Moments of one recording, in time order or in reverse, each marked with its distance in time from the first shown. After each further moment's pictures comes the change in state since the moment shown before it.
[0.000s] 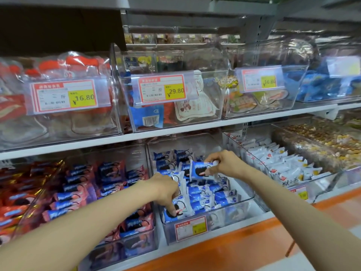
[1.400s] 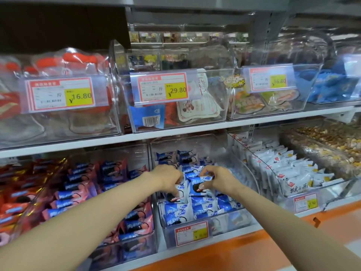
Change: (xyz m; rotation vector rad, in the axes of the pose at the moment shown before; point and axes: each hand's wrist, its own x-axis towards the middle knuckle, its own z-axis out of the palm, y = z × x) left_hand 0.018 -0.012 -0.018 -0.075 0.139 -0.117; right_hand 0.017 0.021 0.053 0.126 0.024 0.013
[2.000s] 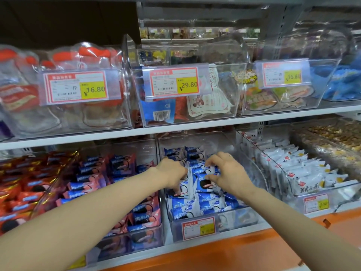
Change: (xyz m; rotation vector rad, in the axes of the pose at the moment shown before) left_hand -0.007 0.000 0.004 0.235 0.050 -0.018; right_hand -0.021 -0.022 -0.004 -0.410 0.206 -0.259
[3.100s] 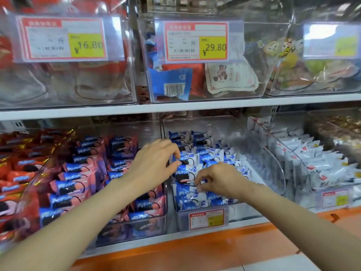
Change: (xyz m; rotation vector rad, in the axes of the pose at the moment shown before) left_hand -0.058 -0.016 0.033 -0.565 0.582 -0.172; right_hand 0.001 -0.031 0.017 0.015 -0.435 -0.153
